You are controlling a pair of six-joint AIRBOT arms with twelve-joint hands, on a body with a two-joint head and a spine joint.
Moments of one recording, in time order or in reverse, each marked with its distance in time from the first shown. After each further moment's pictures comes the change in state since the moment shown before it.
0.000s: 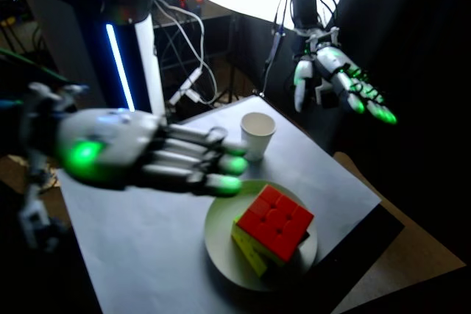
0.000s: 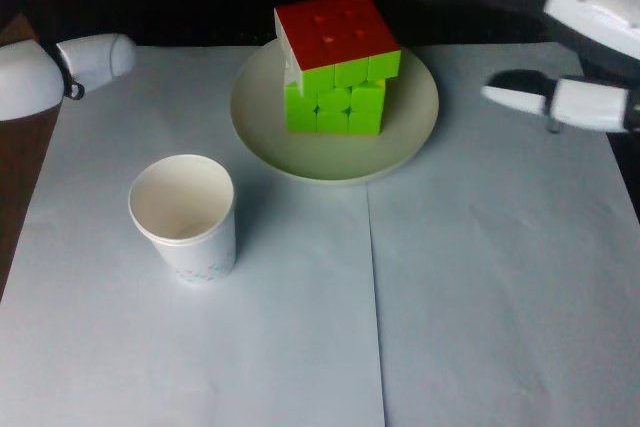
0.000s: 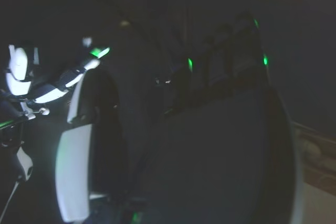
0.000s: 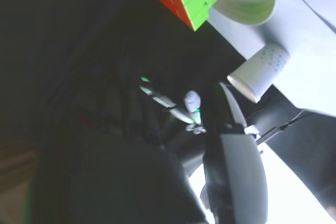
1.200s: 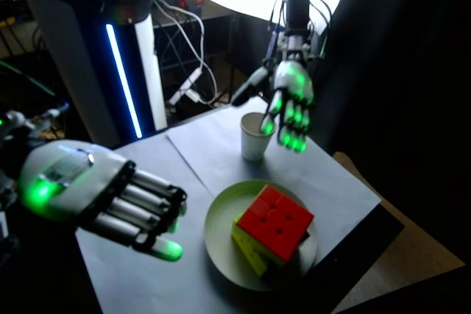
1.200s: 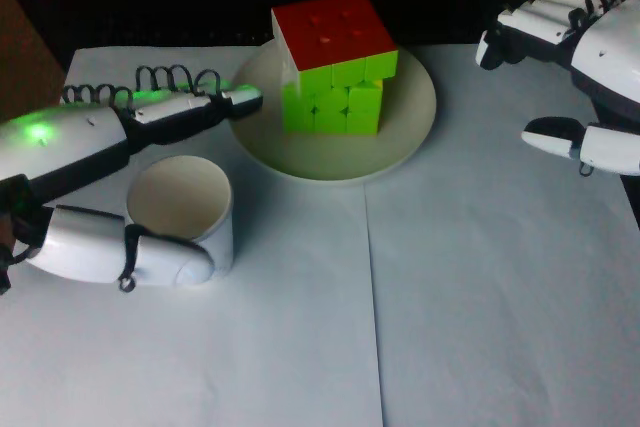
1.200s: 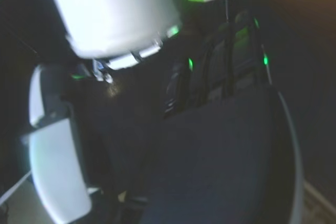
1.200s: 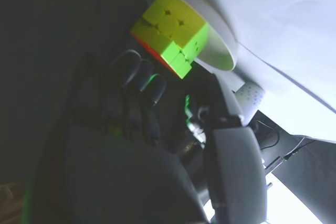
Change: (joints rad) left arm 0.061 -0.040 -0.040 0.404 0.171 -0.336; right arm -0.097 0.004 -0.027 0.169 -0.020 -0.159
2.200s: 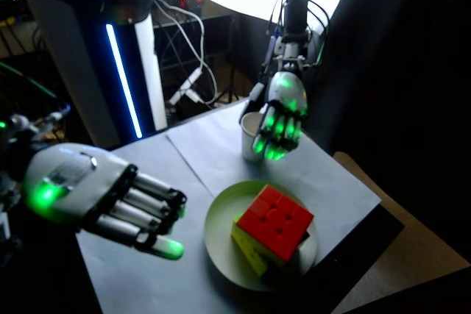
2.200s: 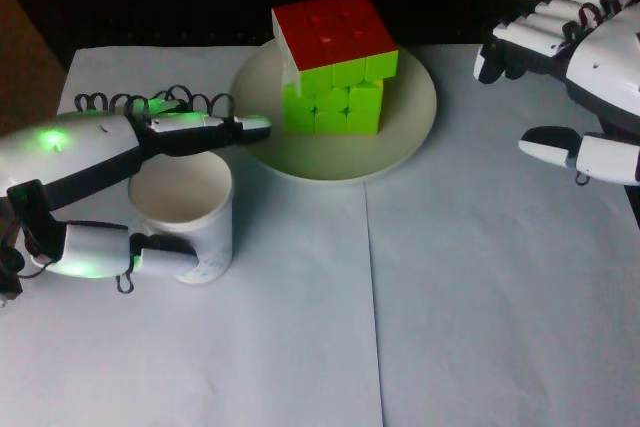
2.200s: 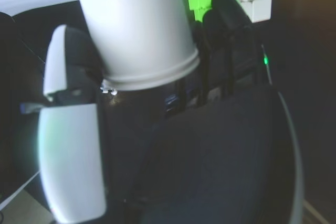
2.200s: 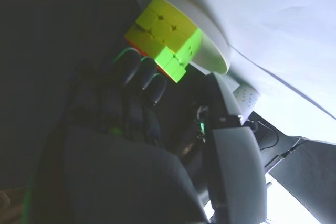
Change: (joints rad) left arm 0.000 -0.024 0.011 -0.007 0.000 0.008; right arm -0.012 -0.007 0.000 0.000 -0.007 0.000
